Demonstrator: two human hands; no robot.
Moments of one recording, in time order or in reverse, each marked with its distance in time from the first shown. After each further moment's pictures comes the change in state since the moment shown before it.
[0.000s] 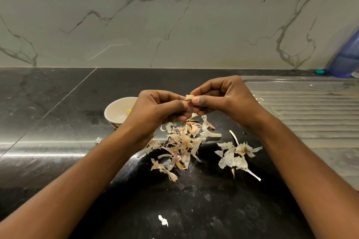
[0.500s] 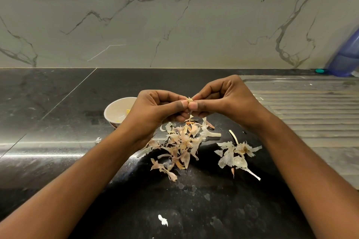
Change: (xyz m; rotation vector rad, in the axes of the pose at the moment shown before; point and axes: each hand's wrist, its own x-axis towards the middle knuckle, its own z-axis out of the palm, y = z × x) left_hand 0.003 -0.004 -0.006 0.037 -0.023 0.009; right_hand -0.002 -0.003 -0.002 -0.075 -0.046 -0.022
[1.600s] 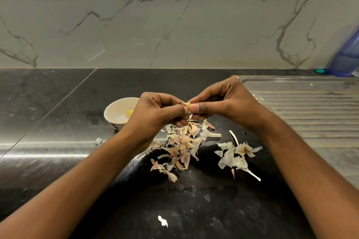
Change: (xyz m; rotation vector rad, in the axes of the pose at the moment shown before) left_hand -0.003 -0.002 0.004 0.113 0.011 0.057; right_hand -0.001 -0.002 -0.001 0.037 -0.083 -0.016
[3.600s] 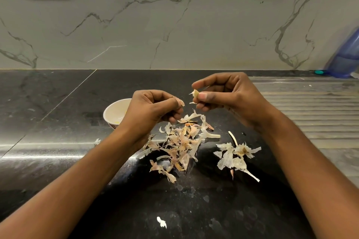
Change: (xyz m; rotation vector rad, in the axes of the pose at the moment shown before) left_hand 0.004 0.002 -0.004 -0.055 0.113 -0.022; right_hand -0.002 -0.001 -0.010 0.164 0.081 0.010
